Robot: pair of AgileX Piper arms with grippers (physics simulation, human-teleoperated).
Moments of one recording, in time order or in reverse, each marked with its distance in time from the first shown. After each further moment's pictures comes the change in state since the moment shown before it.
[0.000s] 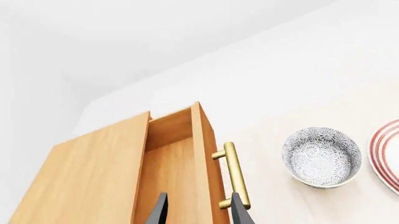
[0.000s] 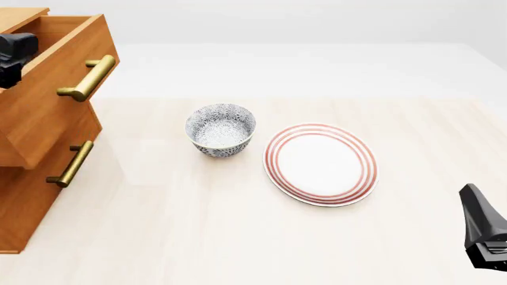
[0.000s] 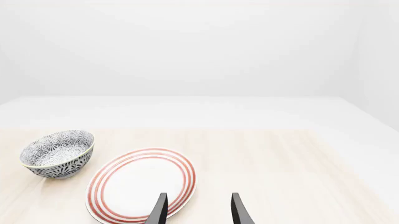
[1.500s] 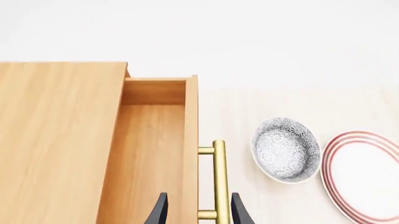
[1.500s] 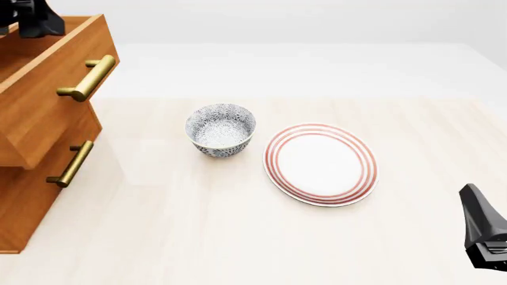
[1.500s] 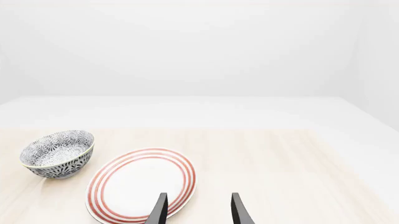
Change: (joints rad) left arm 0.008 0.371 -0.466 0.489 -0.378; right arm 0.000 0.000 0.000 0.000 0.000
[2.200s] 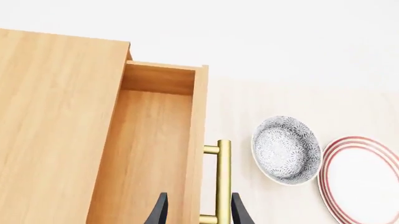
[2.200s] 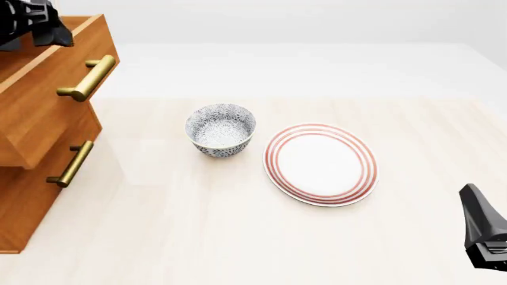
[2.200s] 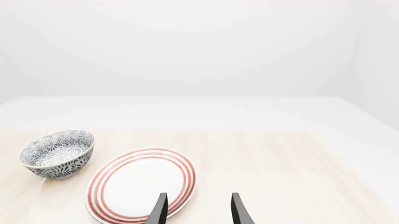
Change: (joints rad) left arm 0.014 0.061 -0.003 0.020 -0.093; right arm 0.000 0.000 0.000 0.000 0.000
